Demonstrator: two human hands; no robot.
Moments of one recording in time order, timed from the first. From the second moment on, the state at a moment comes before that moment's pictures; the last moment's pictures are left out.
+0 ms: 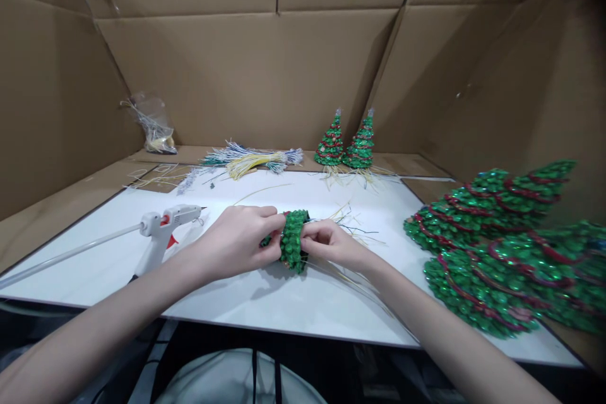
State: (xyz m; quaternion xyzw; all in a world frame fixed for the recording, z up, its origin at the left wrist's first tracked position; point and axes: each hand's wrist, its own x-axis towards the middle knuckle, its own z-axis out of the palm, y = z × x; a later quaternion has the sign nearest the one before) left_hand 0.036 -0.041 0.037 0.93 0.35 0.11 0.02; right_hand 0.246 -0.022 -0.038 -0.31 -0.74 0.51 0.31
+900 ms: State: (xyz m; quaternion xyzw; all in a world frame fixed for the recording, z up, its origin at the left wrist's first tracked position) left_hand 0.051 -0.039 0.054 0.91 0.40 0.06 0.00; right_hand 0.244 -0.023 -0.036 -0.31 -0.74 0.50 0.33
